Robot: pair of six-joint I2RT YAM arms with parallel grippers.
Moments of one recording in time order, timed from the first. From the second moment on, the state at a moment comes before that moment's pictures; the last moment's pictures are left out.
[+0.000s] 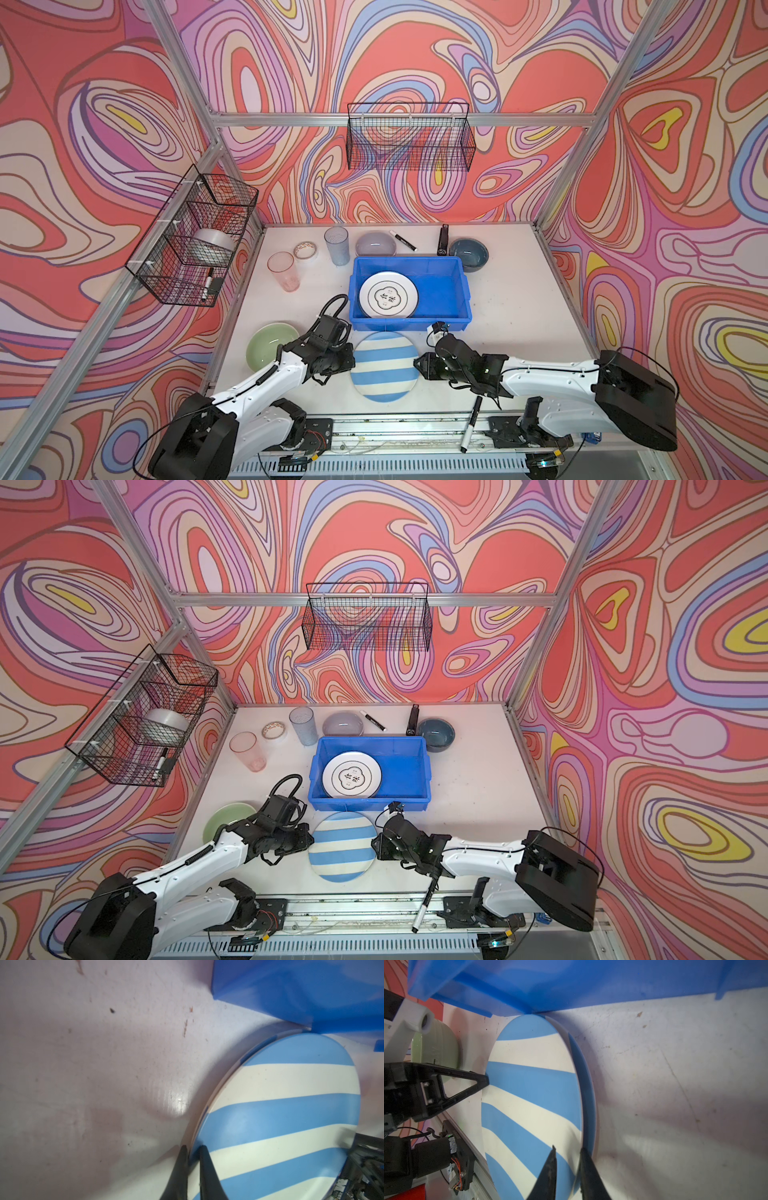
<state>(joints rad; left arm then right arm) -0.49 1.09 0.41 -0.46 0.20 -0.71 1.02 1.30 0.43 0.10 0.00 0.98</state>
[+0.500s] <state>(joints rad) -0.49 1.09 0.39 -0.43 0.23 -0.72 1.02 1.36 0.44 0.13 0.02 1.04</state>
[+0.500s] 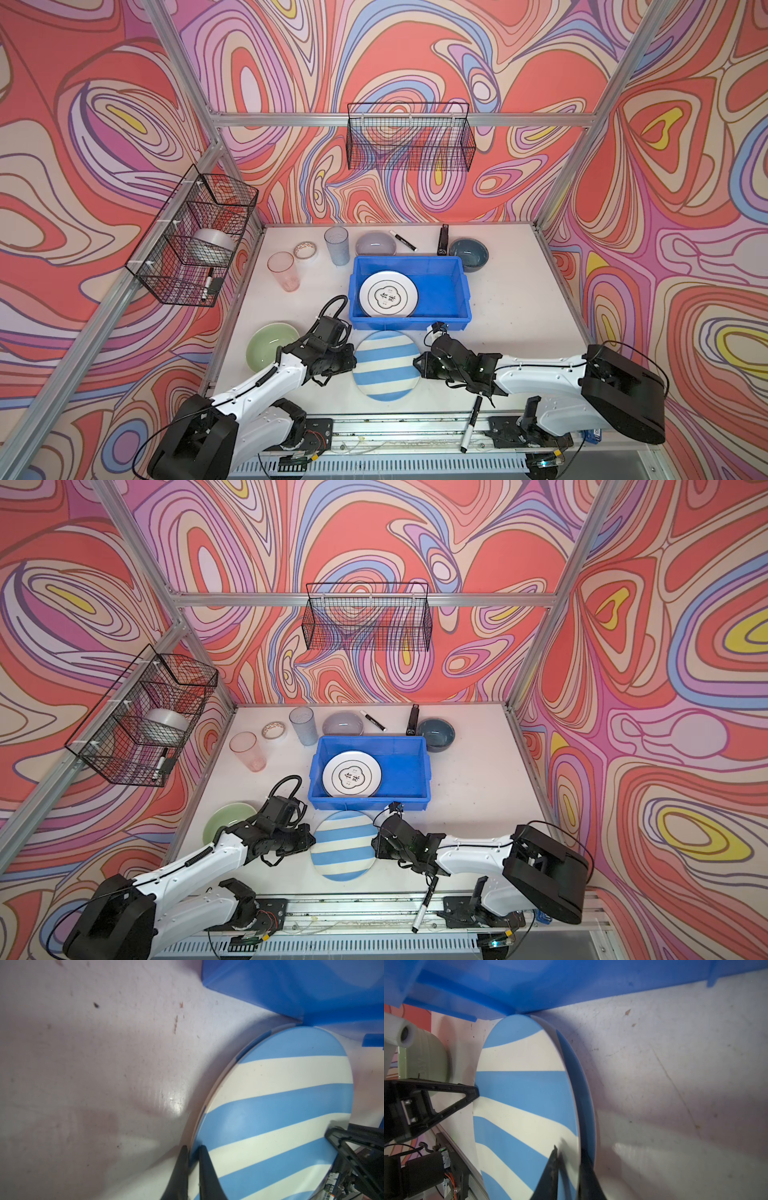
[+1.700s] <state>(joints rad) -0.49 0.98 0.74 -0.83 0.09 -0.72 1.03 1.18 0.65 -0.27 -0.05 0.93</state>
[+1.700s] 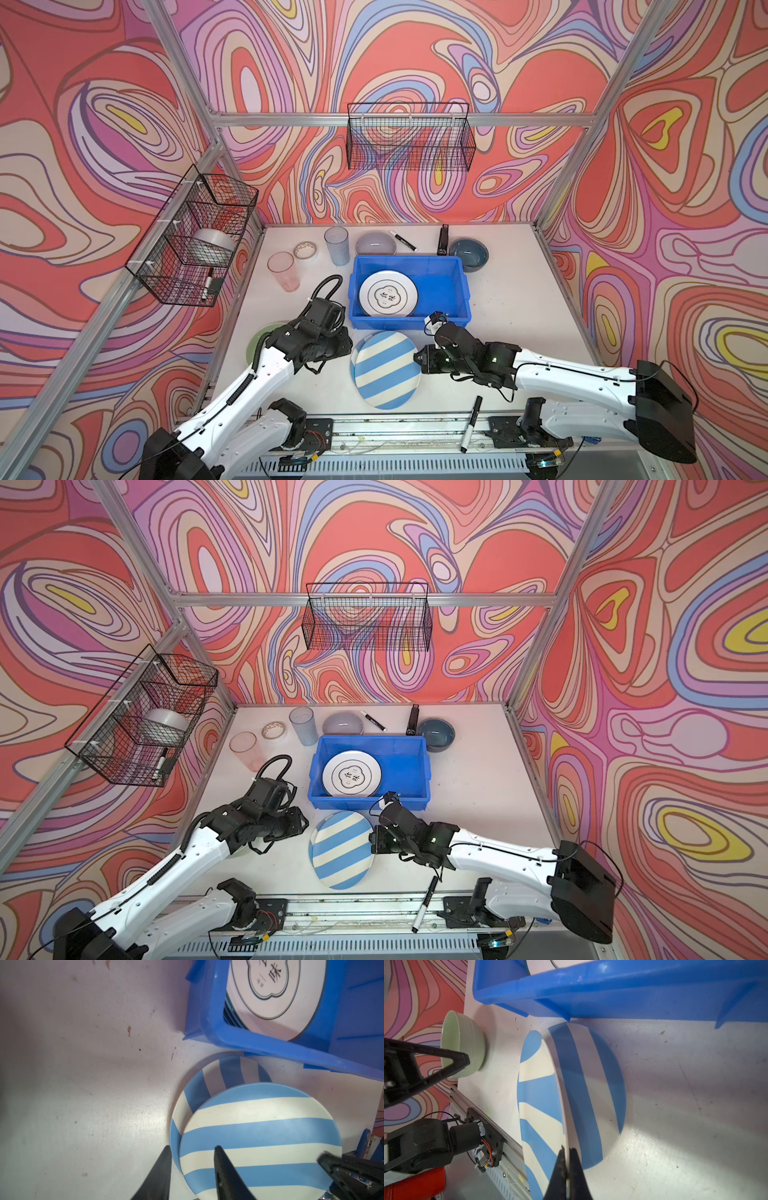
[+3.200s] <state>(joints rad) -0.33 1.39 1.01 -0.74 0.14 -0.46 0.46 1.50 1.27 -0.48 -0.18 0.47</state>
